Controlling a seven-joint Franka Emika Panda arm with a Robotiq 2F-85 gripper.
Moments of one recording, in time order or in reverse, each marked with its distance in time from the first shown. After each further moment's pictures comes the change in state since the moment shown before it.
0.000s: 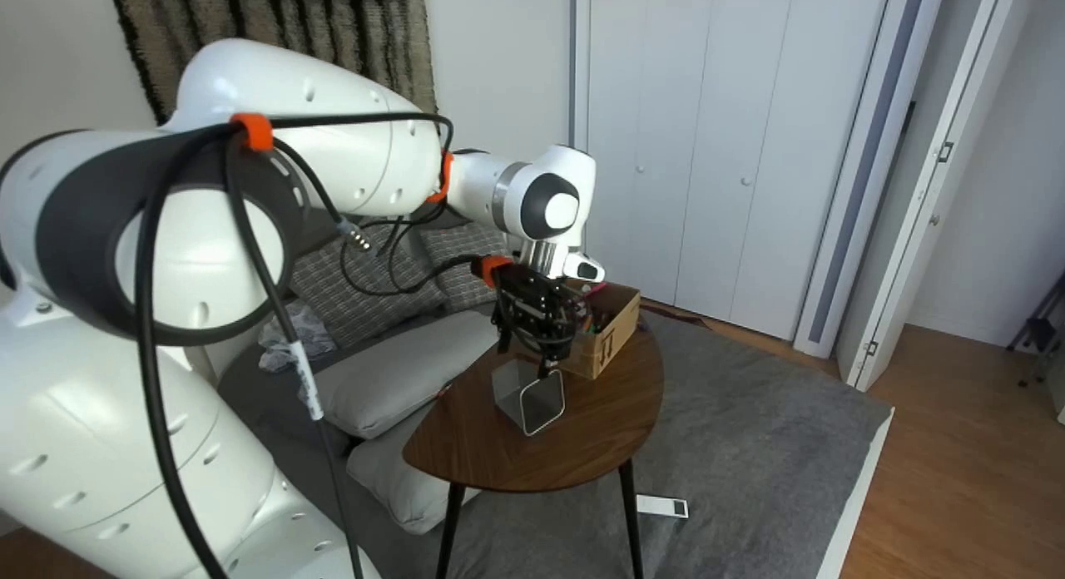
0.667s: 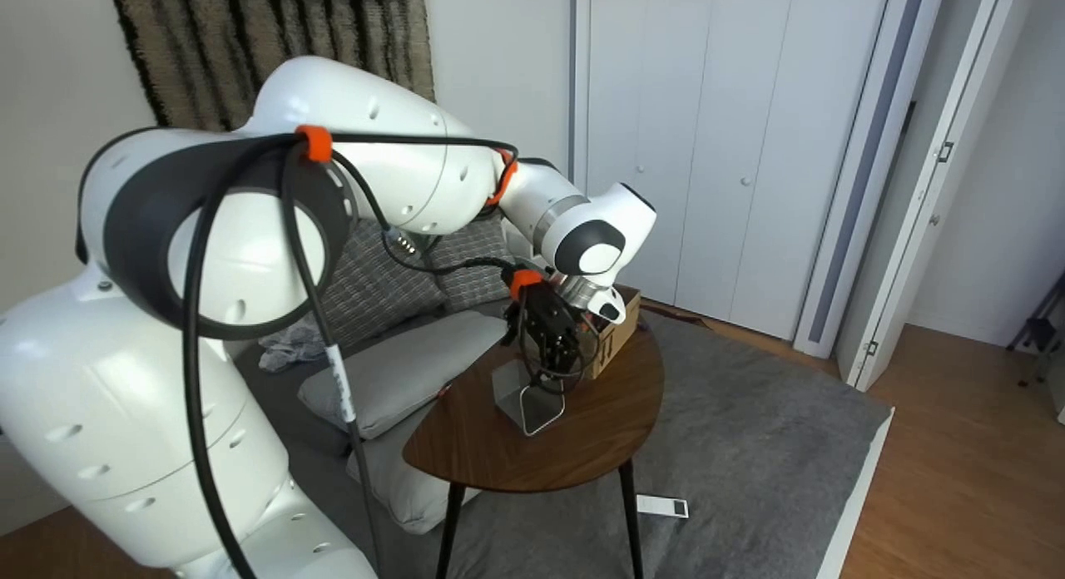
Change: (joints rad) arm -0.031 0.096 -0.109 -0.002 0.318 0.014 -0.127
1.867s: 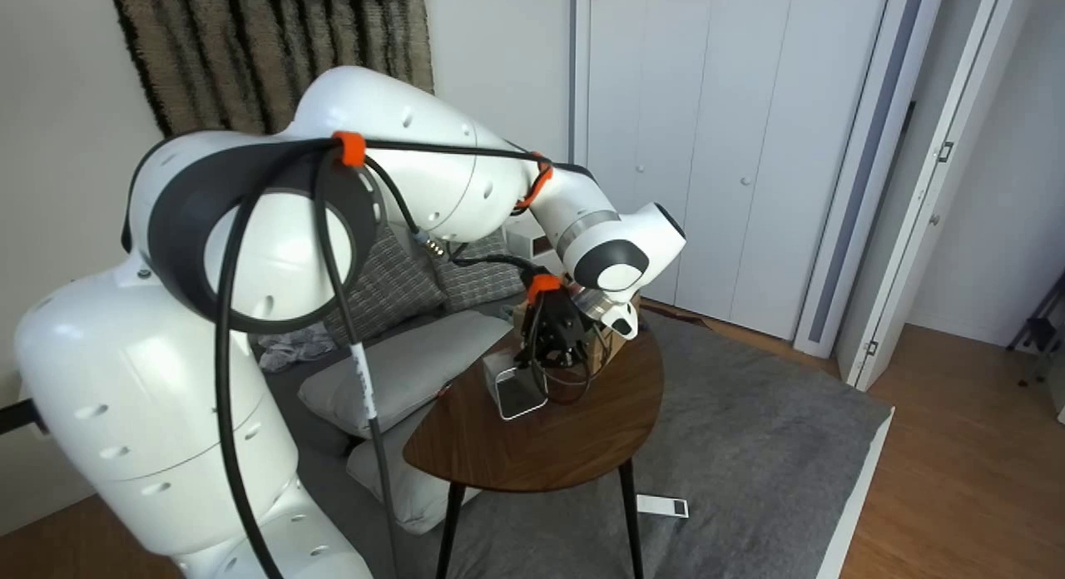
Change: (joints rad) arm -0.044 0.059 -0.023 0.032 0.138 -0.034 -0.049
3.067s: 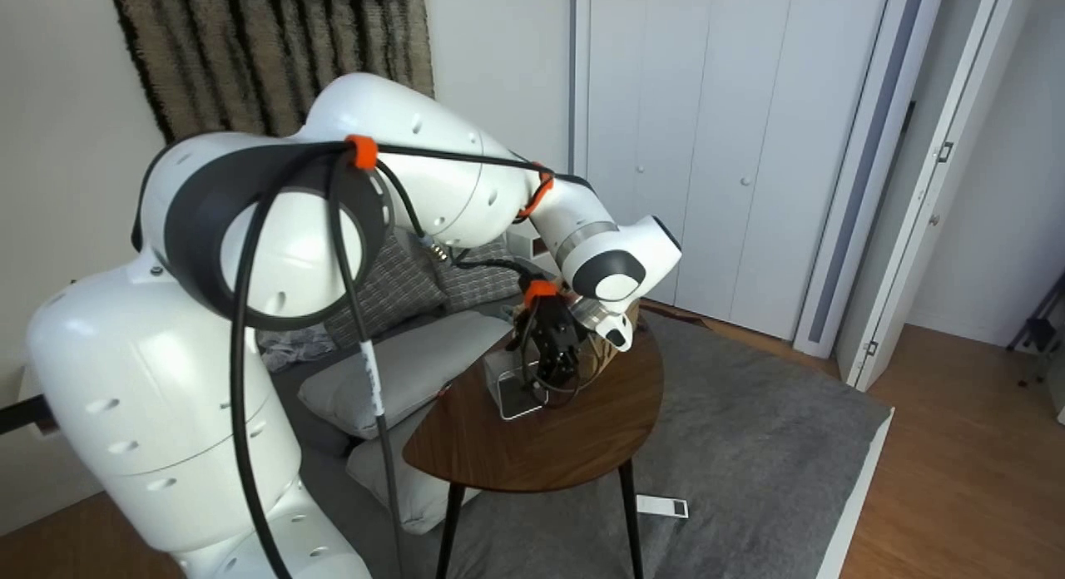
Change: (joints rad) arm -0.010 0.021 0.014 -0.021 0.005 -0.008 0.067
